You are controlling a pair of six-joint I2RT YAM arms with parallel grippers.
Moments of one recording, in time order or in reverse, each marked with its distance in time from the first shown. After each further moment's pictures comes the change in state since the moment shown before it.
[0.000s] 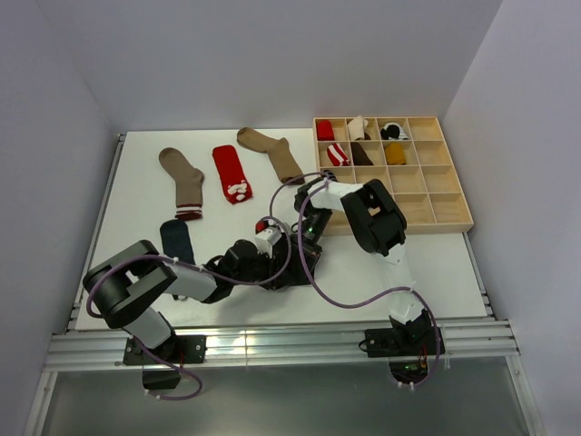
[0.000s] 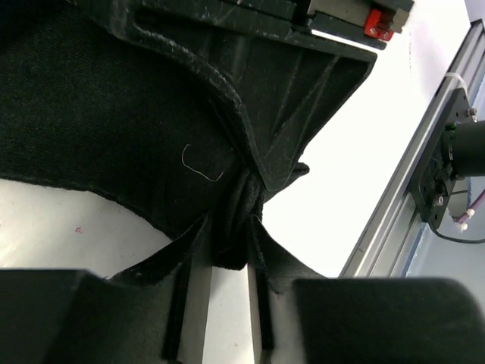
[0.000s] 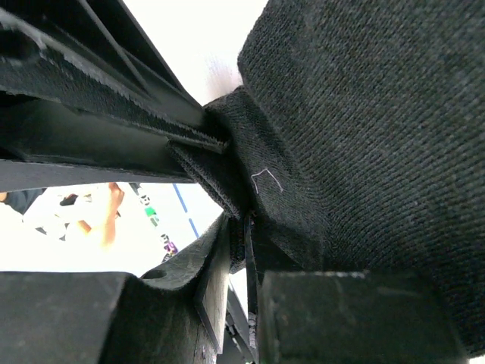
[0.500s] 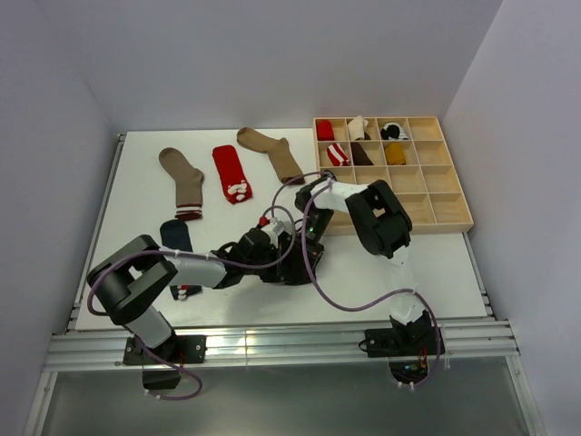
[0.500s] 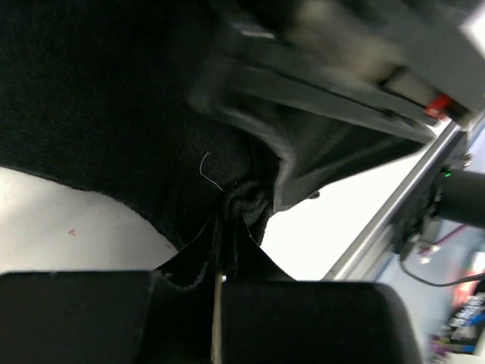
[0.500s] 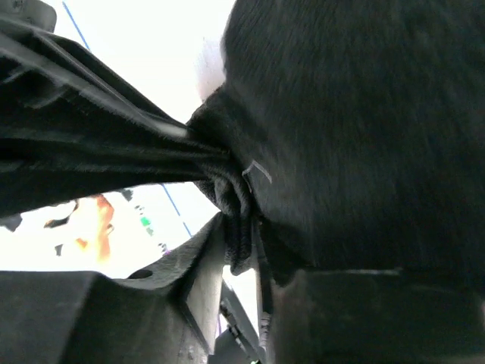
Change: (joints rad) left arm 0.001 0.027 0.193 -0.360 -0.029 -0.170; right arm -0.003 -0.030 -0.028 0.055 0.044 0.079
